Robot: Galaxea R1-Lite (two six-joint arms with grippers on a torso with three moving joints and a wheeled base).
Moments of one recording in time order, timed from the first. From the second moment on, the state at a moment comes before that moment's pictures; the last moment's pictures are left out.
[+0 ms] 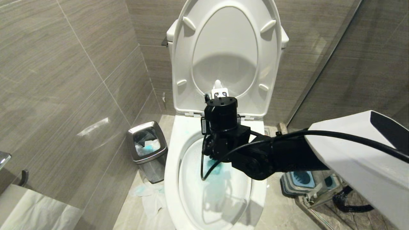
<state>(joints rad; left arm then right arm) 0.01 0.00 0.00 0.00 0.00 0.01 0.81 2.27 -1.61 -0.52 -0.77 0.07</state>
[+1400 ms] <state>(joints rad) 0.01 0.00 0.00 0.00 0.00 0.01 0.93 1.94 -1.12 -0.45 -0.77 0.17</state>
